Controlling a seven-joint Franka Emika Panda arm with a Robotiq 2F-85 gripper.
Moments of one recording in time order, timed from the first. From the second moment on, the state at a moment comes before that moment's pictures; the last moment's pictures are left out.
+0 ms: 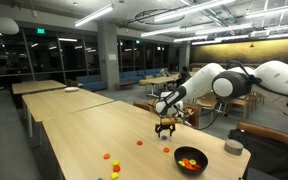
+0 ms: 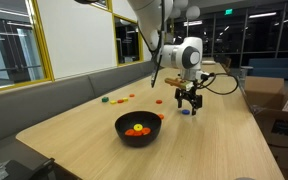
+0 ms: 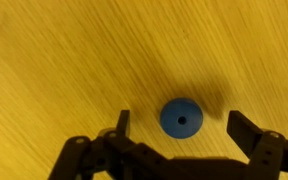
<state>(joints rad) -0.15 0.91 -0.11 -1.40 0.16 2.30 0.27</state>
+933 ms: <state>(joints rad) -0.15 0.91 -0.12 -1.40 0.16 2.30 0.27</state>
